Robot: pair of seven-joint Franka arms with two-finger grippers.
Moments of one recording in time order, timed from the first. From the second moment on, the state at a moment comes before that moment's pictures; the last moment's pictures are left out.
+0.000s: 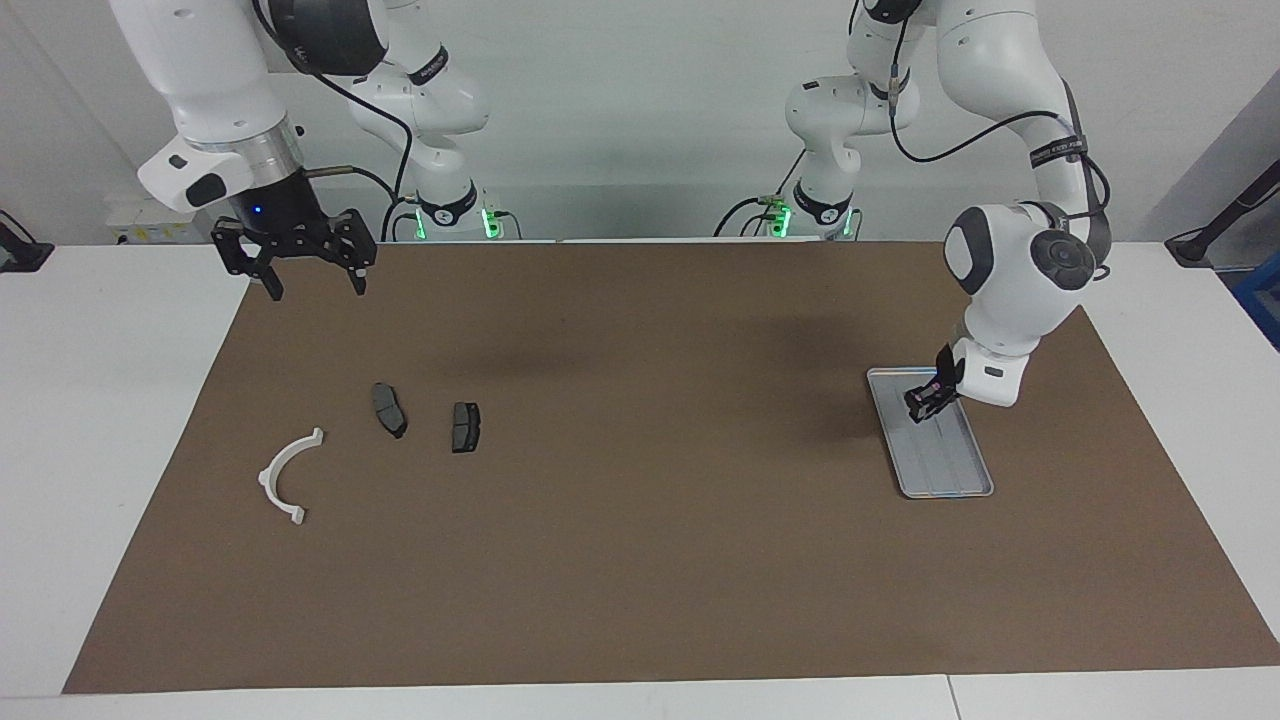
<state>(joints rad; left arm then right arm) 0.05 0.29 -0.10 -1.90 0.04 2.16 -0.37 0.02 -0.04 -0.04 -1.65 0.03 1.70 -0.05</state>
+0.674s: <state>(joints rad) 0.08 0.34 -0.10 -1.93 0.05 2.25 -0.33 0.03 -0.04 -0.04 -1.65 0.03 1.64 -0.03</state>
